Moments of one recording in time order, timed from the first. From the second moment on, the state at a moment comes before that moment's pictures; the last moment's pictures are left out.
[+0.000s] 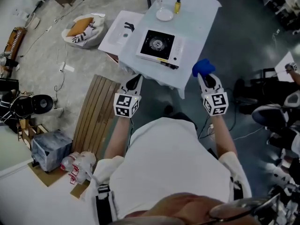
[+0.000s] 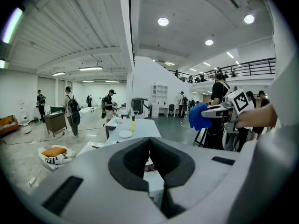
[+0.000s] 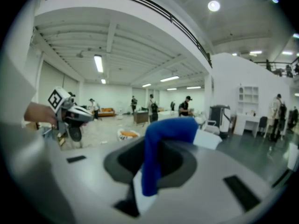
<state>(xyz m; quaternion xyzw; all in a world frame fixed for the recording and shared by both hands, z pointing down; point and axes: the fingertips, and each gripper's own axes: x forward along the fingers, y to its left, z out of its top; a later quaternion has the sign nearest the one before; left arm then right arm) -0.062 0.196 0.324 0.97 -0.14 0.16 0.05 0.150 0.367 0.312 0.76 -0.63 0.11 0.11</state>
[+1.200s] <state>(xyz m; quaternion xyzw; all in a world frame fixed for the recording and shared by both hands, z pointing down) 0.076 0.139 0.366 0.97 -0.07 0.22 0.06 0.243 0.306 0.378 0.78 -0.58 0.17 0.15</state>
